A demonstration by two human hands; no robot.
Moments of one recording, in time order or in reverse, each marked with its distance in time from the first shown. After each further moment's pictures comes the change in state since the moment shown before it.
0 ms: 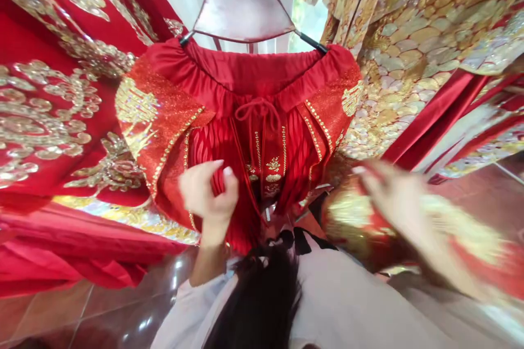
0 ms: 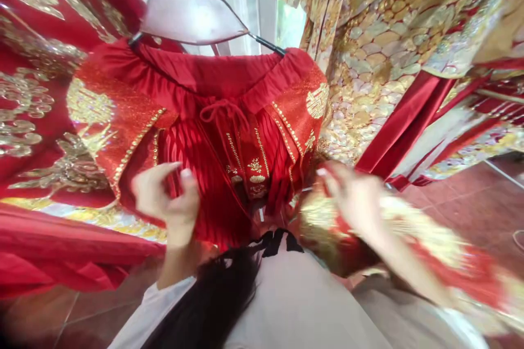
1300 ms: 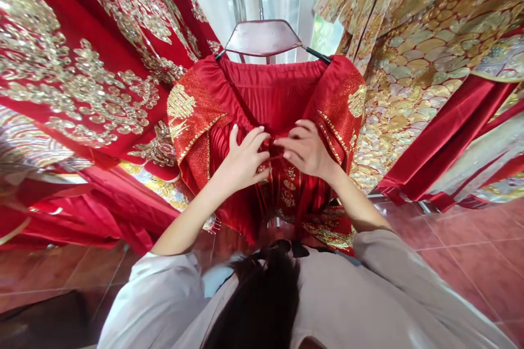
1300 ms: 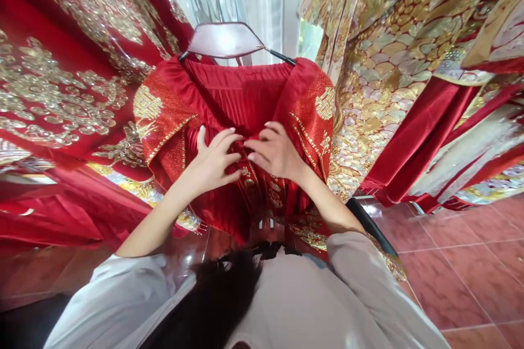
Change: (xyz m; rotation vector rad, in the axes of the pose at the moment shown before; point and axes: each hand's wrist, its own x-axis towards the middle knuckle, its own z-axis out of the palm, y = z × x) left_hand 0.055 0.021 -0.003 -0.035 -0.884 0.478; right_hand 0.098 -0.107 0.009 0.175 0.294 -1.095
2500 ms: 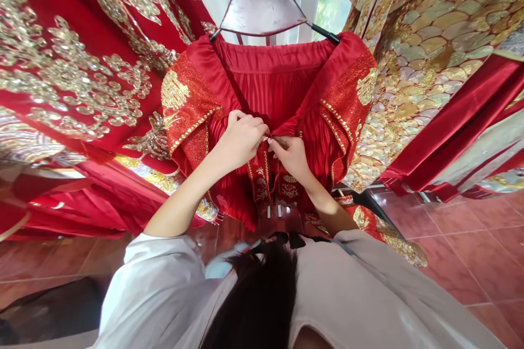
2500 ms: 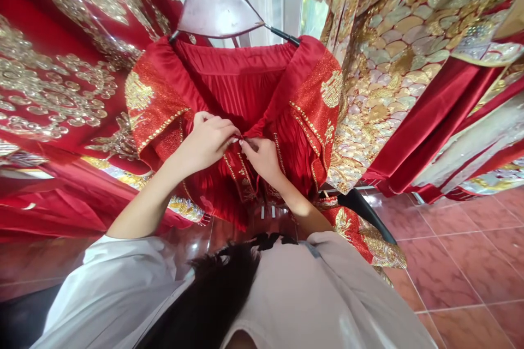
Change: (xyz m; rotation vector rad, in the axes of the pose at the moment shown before) left_hand 0.025 -0.017 -0.009 0.034 -0.126 -0.031; right_hand 0.004 -0.043 0.059 0.790 0.180 0.953
